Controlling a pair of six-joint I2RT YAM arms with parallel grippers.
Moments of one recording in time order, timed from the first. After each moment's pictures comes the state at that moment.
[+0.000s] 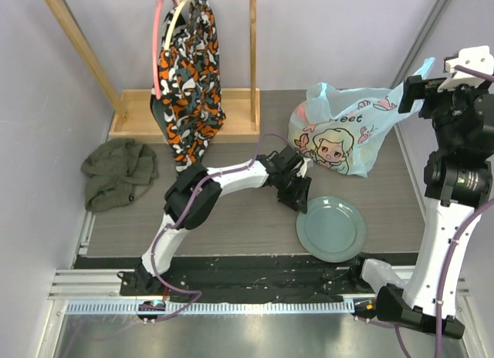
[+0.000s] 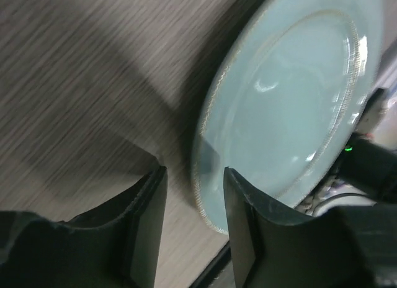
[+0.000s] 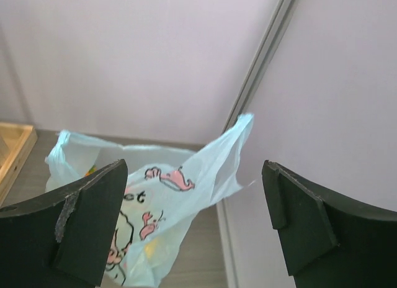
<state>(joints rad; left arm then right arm) -0.92 2.20 1.65 -0.45 0.46 -0.53 -0.29 1.06 1.57 -0.47 -0.19 -0.22</state>
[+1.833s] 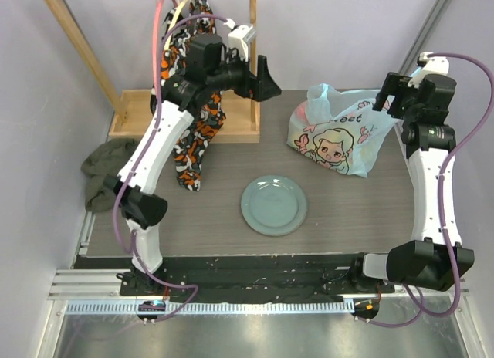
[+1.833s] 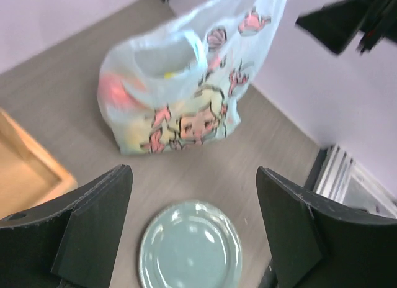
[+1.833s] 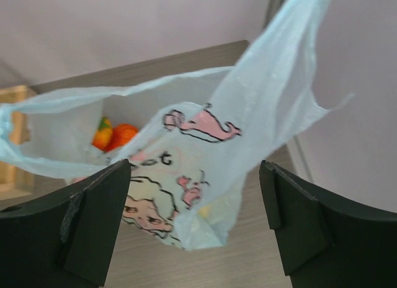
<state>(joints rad) -0.53 1.89 2.26 -0.69 0.49 -0.24 -0.20 1.28 1.45 -0.45 0.01 0.04</state>
